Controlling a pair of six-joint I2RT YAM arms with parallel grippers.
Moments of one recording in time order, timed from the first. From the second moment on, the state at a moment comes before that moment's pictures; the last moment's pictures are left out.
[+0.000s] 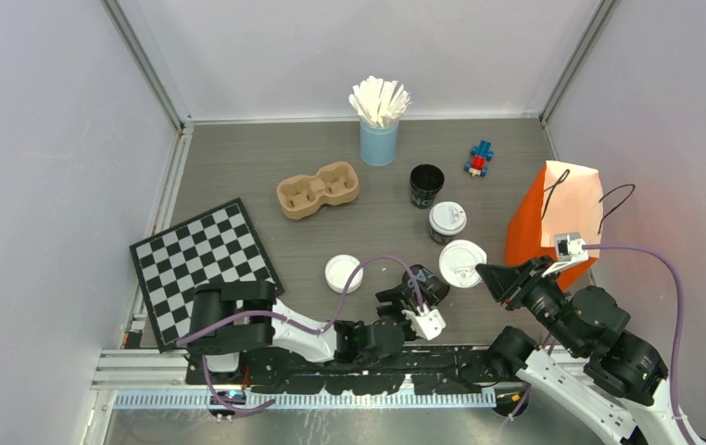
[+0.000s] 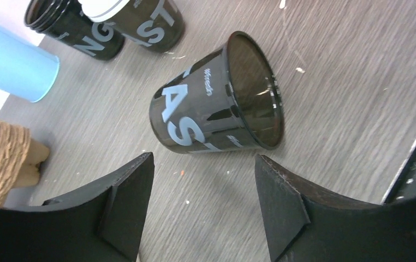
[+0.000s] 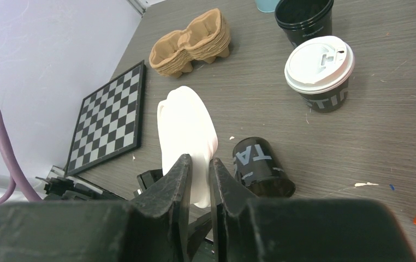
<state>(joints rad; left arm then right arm) -1.54 1.76 0.71 0.71 -0.74 0.31 0.80 0.14 0.81 -0.84 0.30 0.62</state>
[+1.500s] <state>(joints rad) -1.44 2.17 0.99 1.12 -0.89 0.30 0.80 0.03 0.91 -0.89 0.44 0.61</state>
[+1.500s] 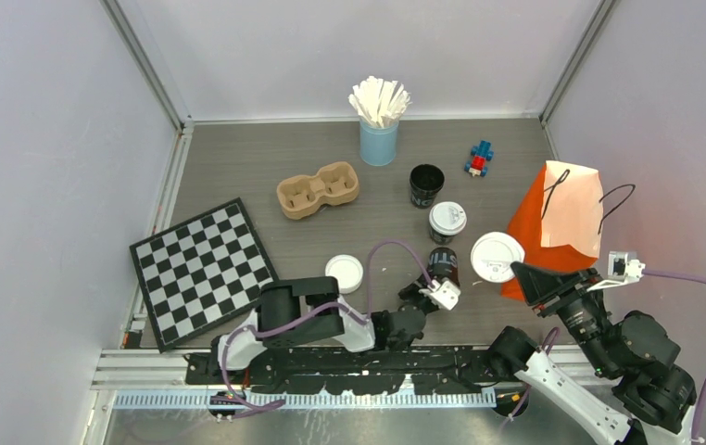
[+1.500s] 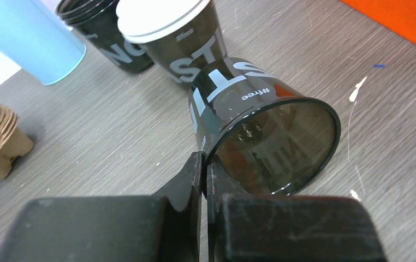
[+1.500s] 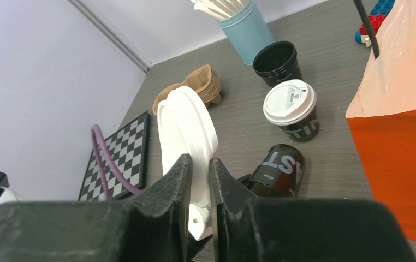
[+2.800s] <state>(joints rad) -1.19 1.42 1.21 -0.99 -0.10 -0.47 0.80 0.25 0.75 -0.76 0.14 0.66</state>
